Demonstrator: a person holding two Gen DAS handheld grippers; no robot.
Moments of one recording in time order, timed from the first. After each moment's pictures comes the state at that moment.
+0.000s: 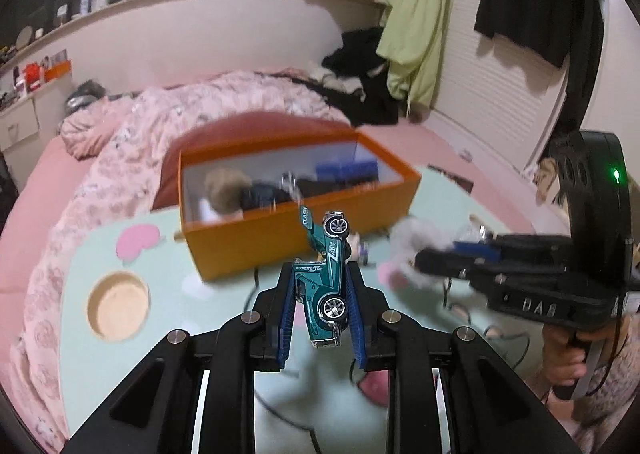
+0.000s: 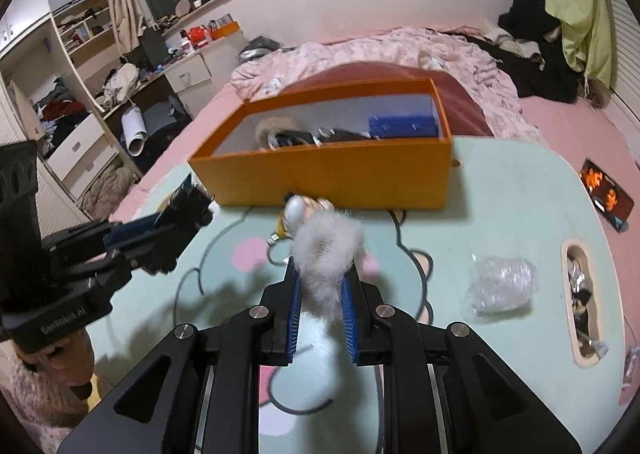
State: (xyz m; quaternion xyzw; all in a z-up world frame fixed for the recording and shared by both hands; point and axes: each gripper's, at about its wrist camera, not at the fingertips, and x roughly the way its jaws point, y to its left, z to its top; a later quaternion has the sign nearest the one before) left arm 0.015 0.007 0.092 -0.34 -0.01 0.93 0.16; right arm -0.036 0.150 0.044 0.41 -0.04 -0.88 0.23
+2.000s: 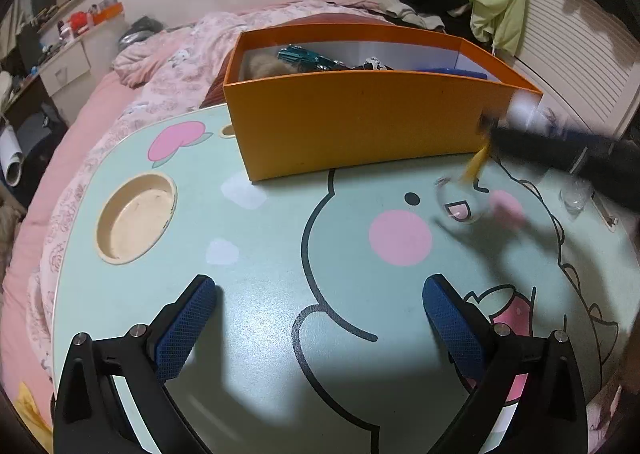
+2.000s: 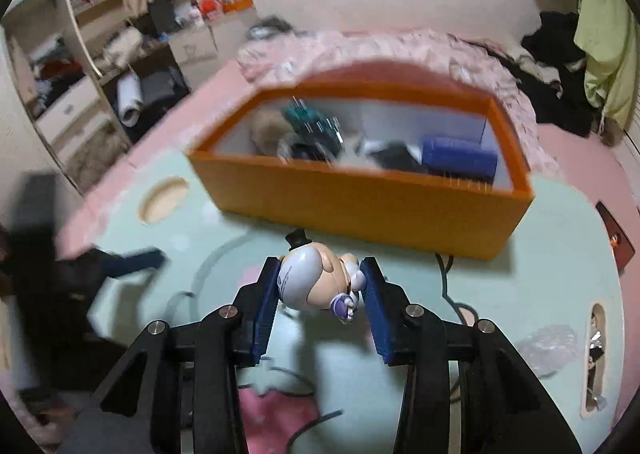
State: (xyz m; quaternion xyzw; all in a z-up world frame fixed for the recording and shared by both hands) left arm 0.001 -0.004 0.008 -0.46 0.01 0.89 0.02; right arm -0.057 0.108 0.044 0.40 0.02 -0.89 0.24
